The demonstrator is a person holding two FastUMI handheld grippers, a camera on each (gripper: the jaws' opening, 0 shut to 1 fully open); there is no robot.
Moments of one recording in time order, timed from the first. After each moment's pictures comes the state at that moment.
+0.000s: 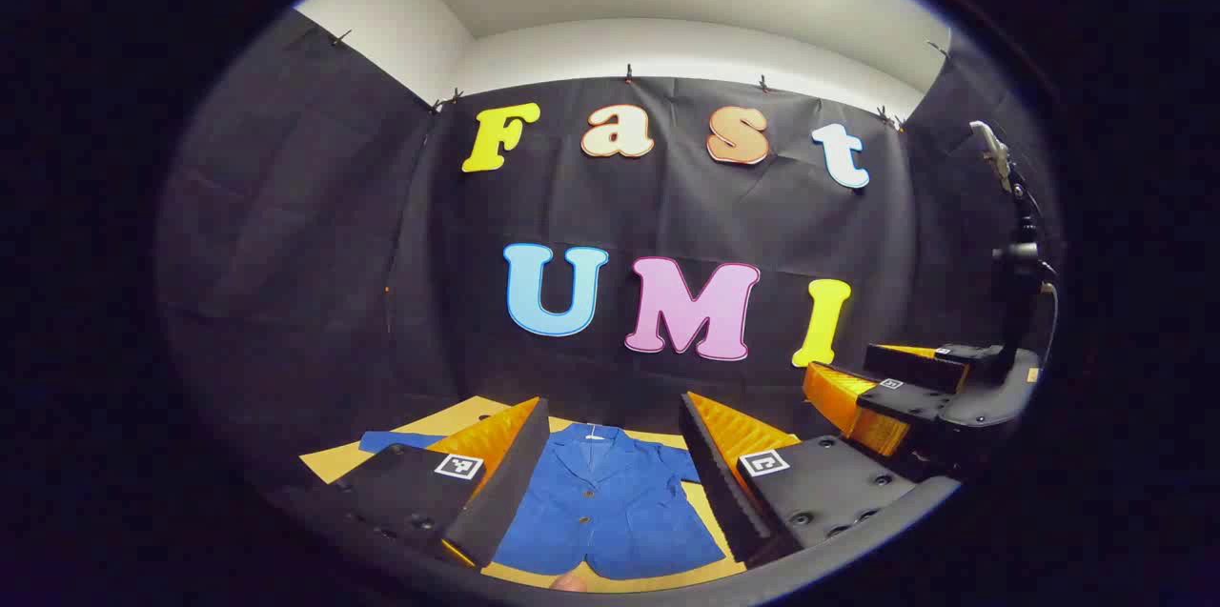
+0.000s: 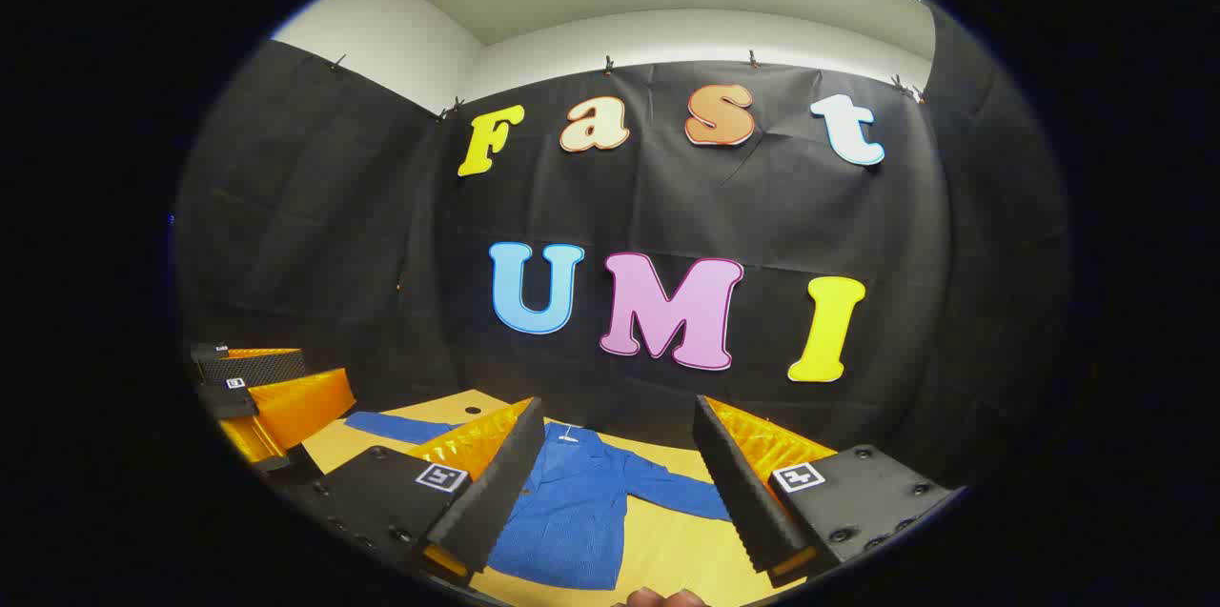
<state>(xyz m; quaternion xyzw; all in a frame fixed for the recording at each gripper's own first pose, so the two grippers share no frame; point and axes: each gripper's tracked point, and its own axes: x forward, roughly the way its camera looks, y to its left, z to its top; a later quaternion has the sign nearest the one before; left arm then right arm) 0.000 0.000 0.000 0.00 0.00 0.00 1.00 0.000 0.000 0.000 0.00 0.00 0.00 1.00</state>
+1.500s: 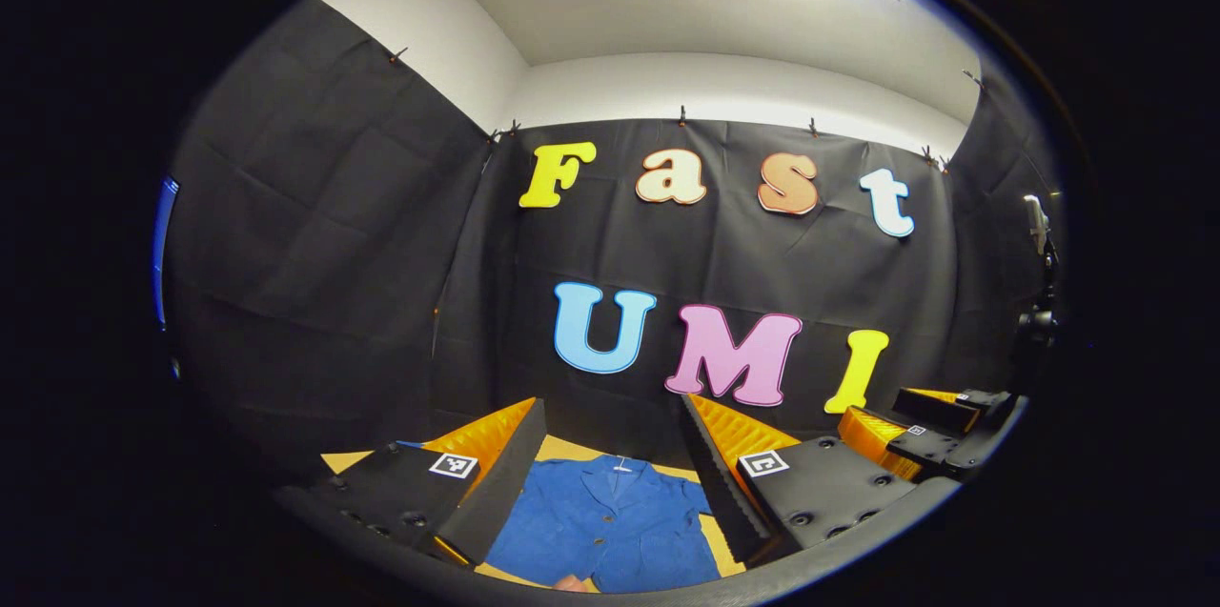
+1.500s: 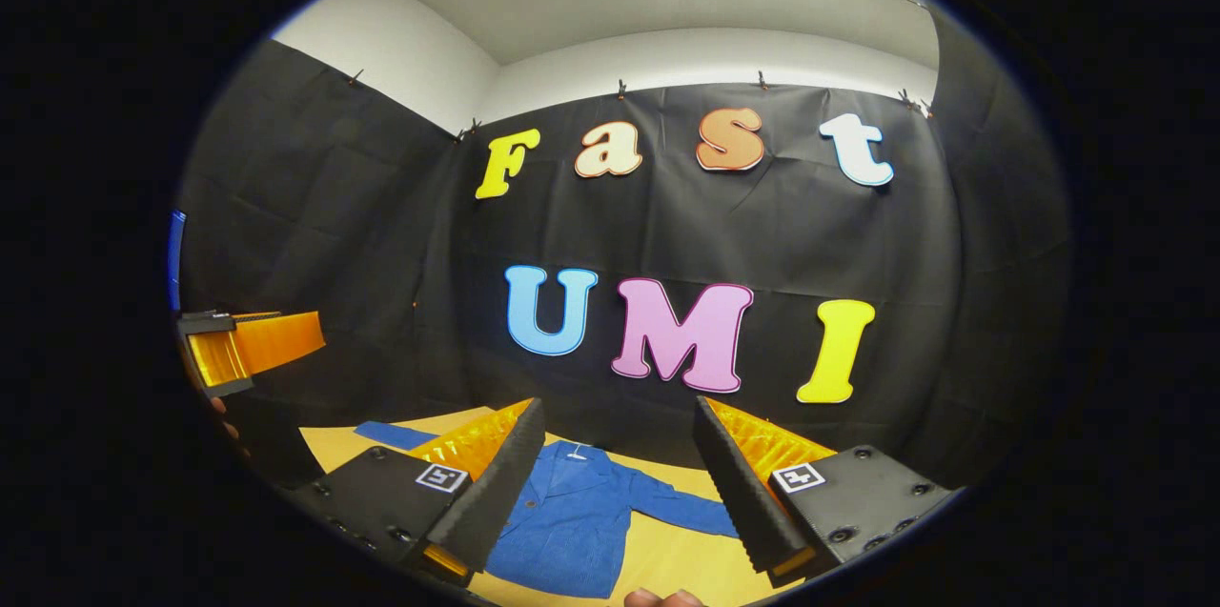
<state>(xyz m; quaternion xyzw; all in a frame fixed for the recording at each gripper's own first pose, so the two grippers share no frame) -0.027 0.024 0.039 -0.02 -0.06 0.05 1.00 -0.013 -0.002 0.012 0.00 -0.03 0.03 1.00</state>
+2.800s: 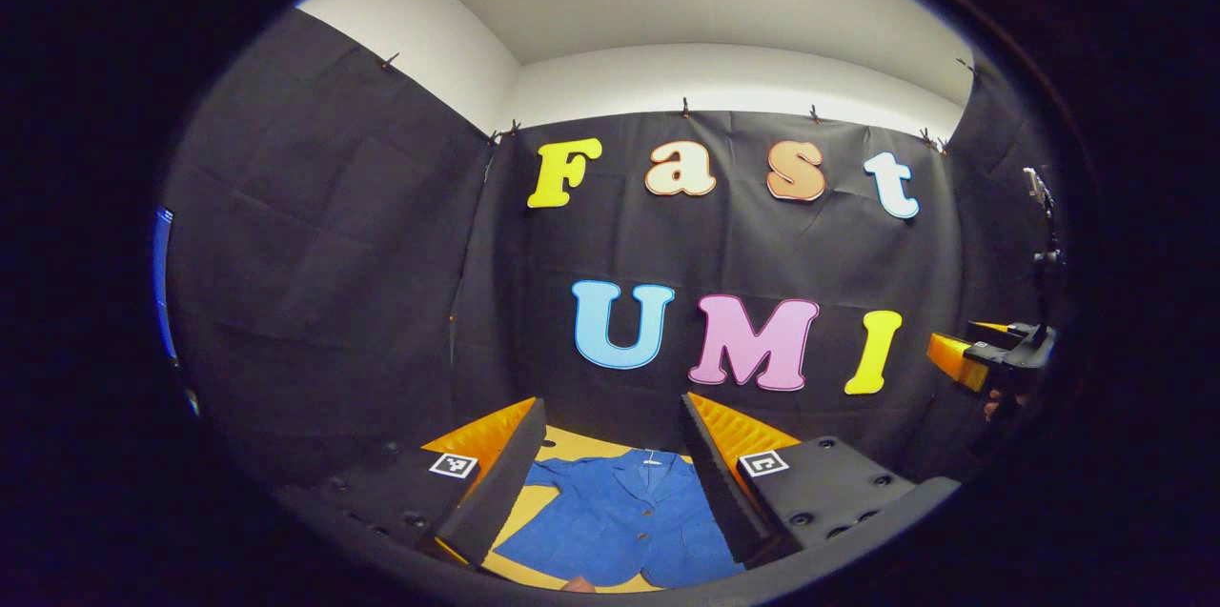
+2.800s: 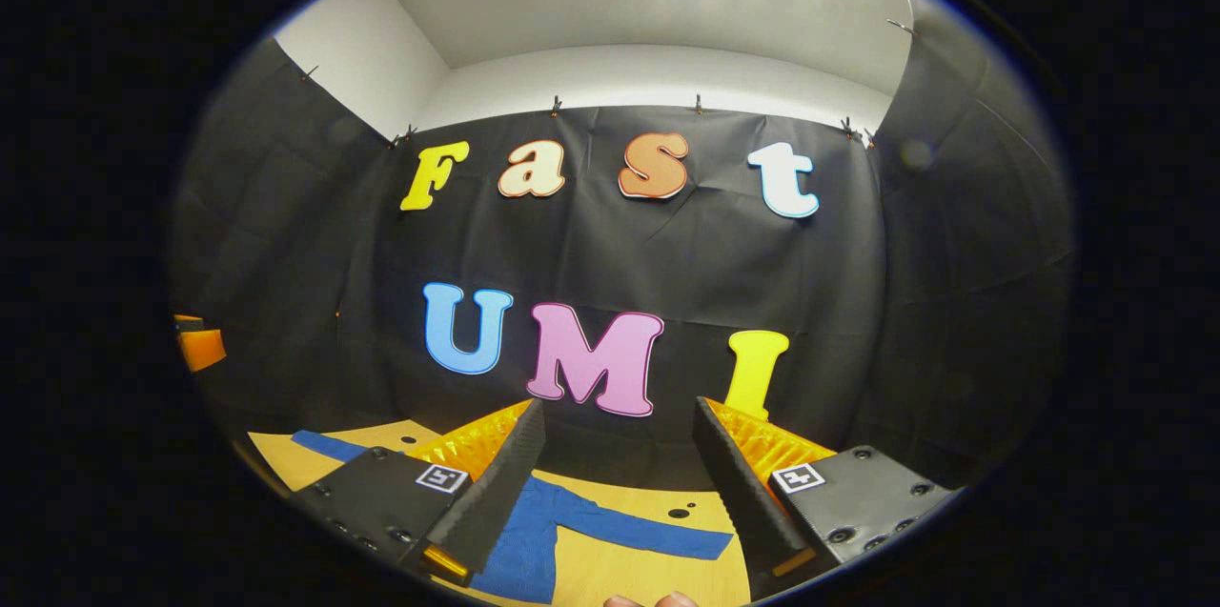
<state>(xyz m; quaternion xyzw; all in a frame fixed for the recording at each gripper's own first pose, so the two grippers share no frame) -0.037 0.088 0.047 0.01 -0.04 0.07 1.00 -0.018 -0.081 0.058 -0.02 -0.06 -0.09 0.99</state>
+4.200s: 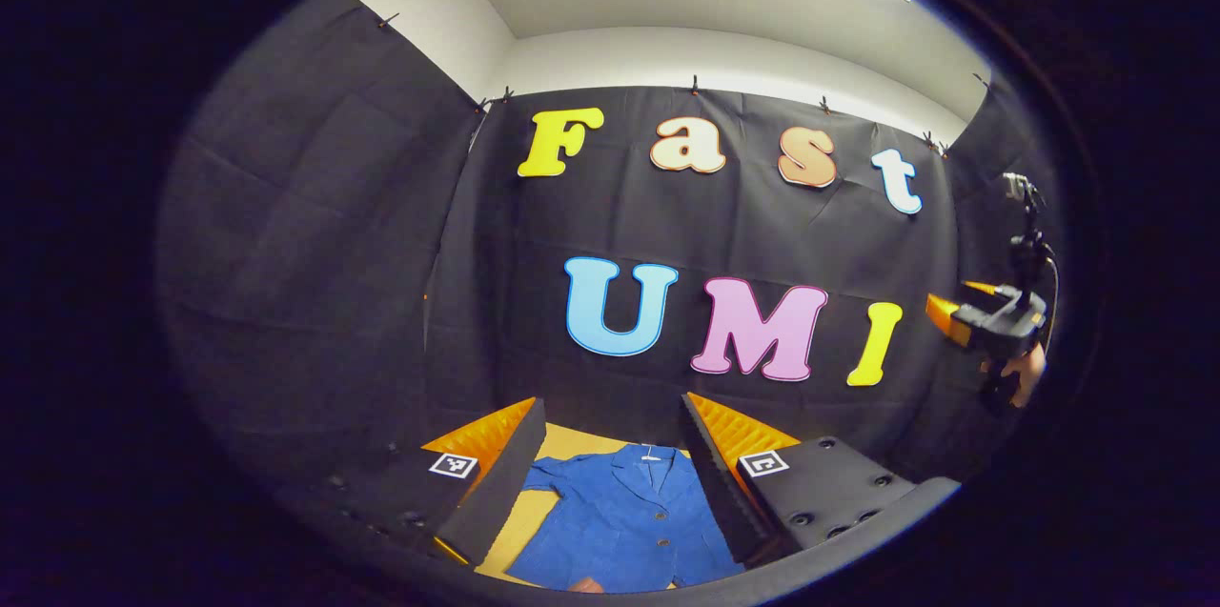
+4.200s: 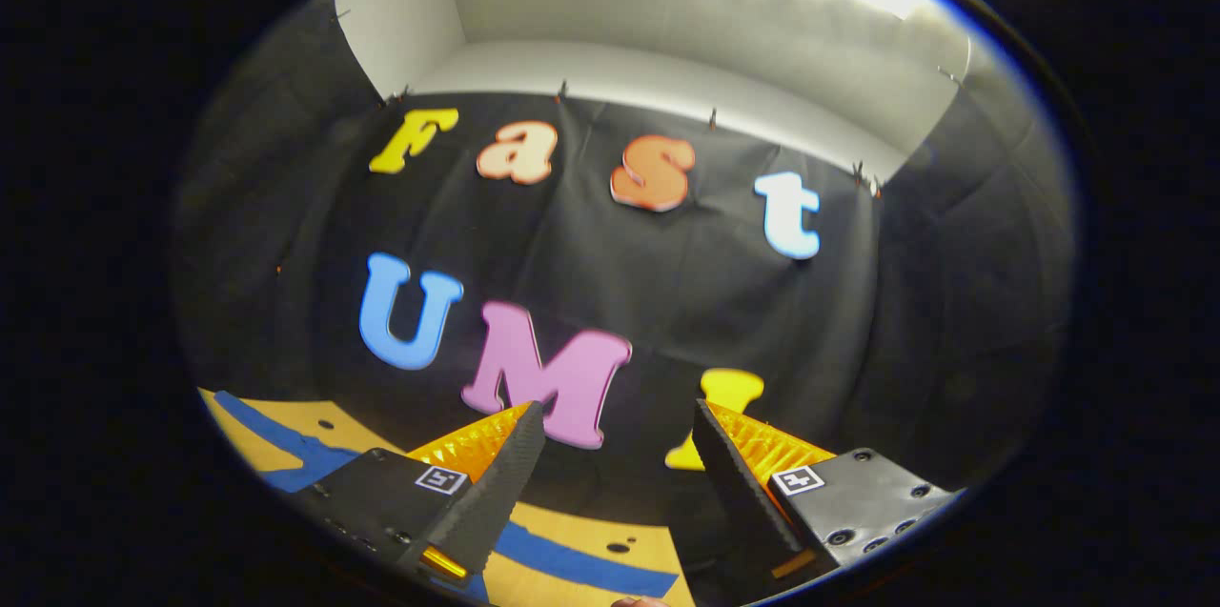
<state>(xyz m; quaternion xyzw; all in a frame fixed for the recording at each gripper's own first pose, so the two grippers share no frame) 0.064 0.160 0.023 -0.01 0.00 0.02 1.00 0.103 -0.123 0.012 -0.11 -0.03 -0.17 0.98</state>
